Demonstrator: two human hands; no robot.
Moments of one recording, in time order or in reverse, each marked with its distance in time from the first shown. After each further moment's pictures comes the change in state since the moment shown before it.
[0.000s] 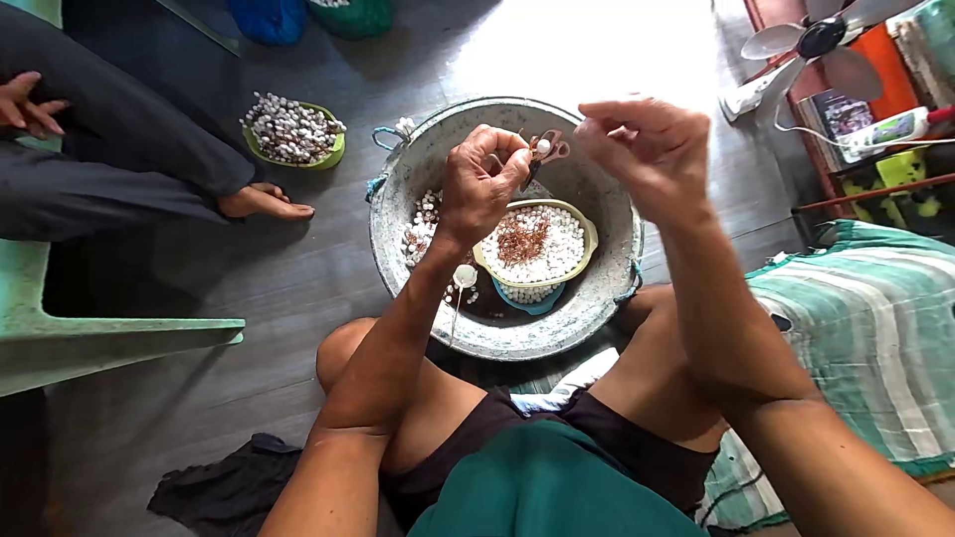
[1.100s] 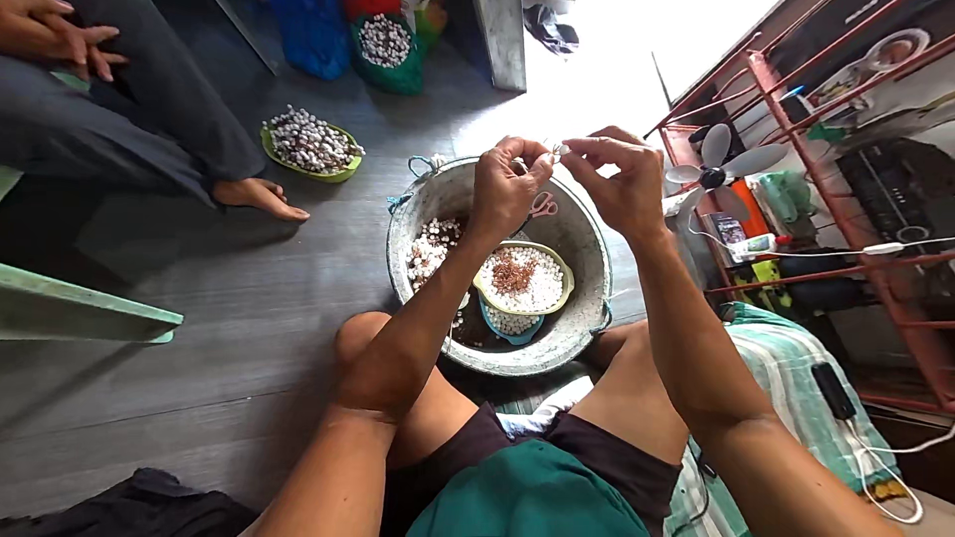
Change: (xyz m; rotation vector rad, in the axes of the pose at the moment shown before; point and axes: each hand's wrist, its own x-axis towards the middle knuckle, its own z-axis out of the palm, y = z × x) left_hand -0.015 0.047 -0.039 -0.182 0.220 0.096; right_hand 0.045 -0.054 0.060 -0.615 -0.029 -0.114
